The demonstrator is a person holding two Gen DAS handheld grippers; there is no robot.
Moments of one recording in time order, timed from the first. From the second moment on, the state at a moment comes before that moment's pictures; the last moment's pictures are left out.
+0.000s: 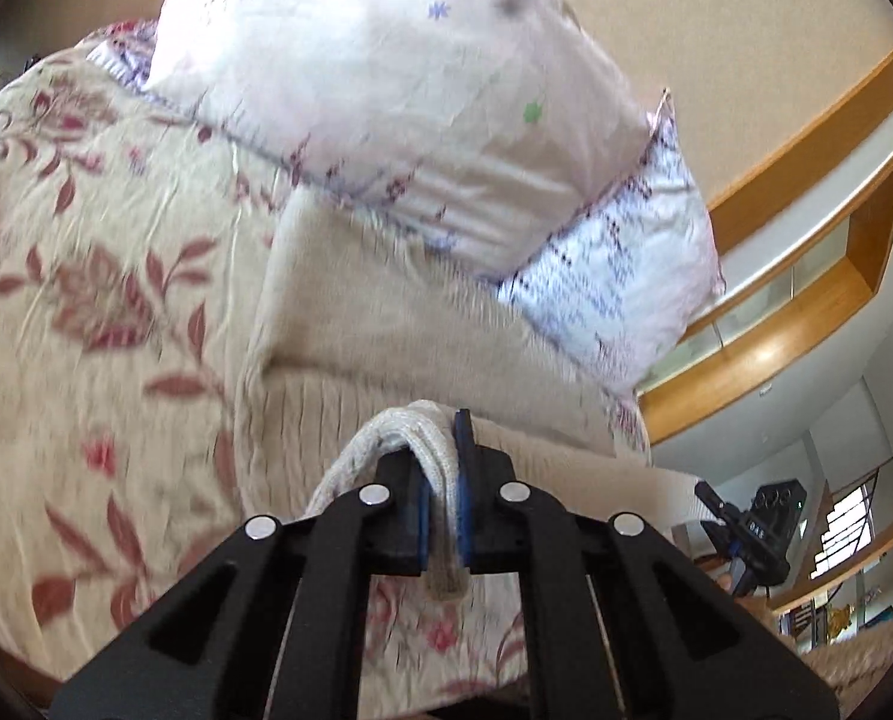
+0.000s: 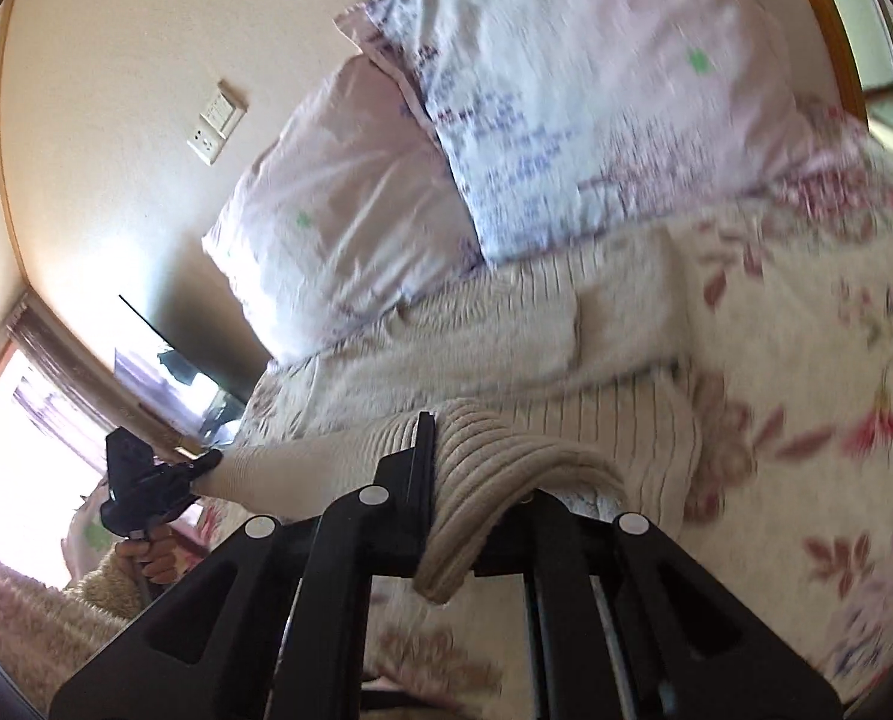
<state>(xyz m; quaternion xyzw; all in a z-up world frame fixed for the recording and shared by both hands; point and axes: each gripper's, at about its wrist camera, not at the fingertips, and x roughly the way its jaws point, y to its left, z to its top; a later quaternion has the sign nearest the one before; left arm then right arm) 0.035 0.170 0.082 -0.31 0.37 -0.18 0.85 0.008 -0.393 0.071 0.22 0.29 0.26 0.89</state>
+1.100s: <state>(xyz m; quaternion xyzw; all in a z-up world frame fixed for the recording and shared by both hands) 0.237 0.155 0.035 -0.33 0.41 -0.12 0.84 0.186 -0.383 0.036 0.24 0.33 0.15 0.90</state>
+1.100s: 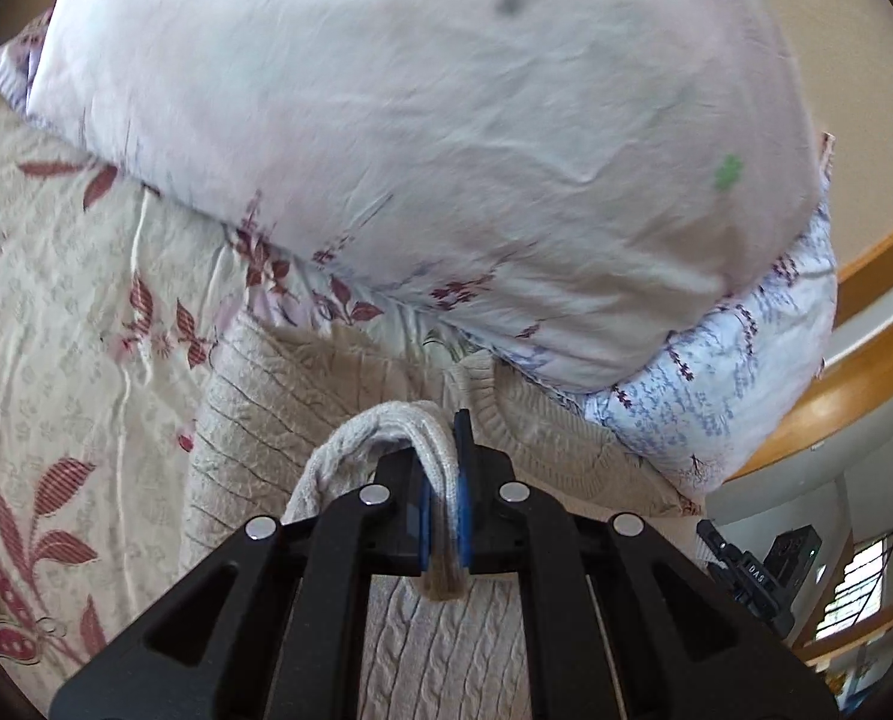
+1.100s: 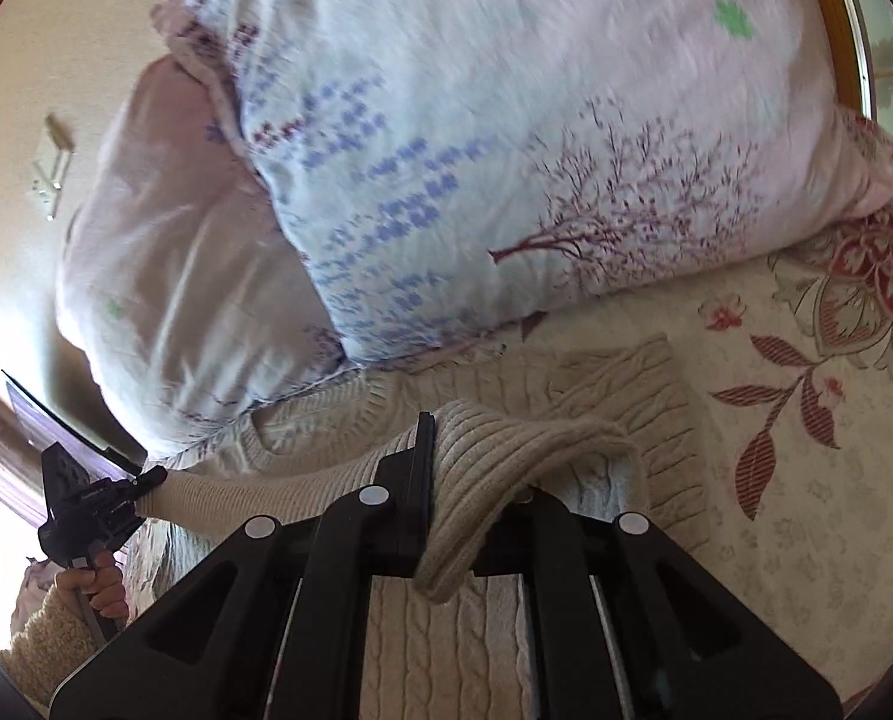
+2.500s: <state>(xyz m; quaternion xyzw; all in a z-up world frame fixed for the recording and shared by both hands) 0.184 0.144 0.015 -0.17 0.47 -0.07 0.86 0.131 -0.410 0.007 0.15 0.39 0.07 0.90</state>
